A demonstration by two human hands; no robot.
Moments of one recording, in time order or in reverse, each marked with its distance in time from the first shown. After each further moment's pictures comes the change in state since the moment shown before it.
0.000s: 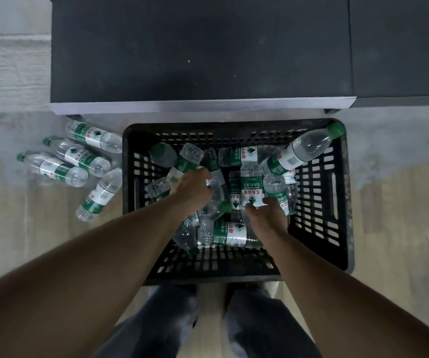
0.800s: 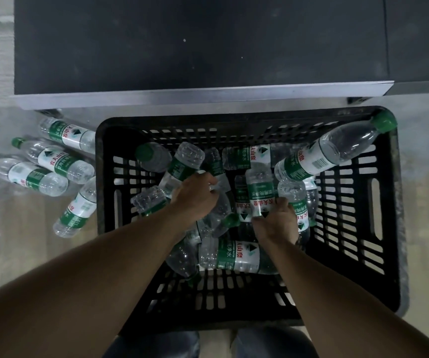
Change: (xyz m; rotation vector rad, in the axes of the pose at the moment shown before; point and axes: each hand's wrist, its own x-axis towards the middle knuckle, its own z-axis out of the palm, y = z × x) left_hand 0.069 -0.034 0.040 -0.038 -0.029 0.017; right_hand 0.082 0.025 0.053 -0.359 0.191 -0.053
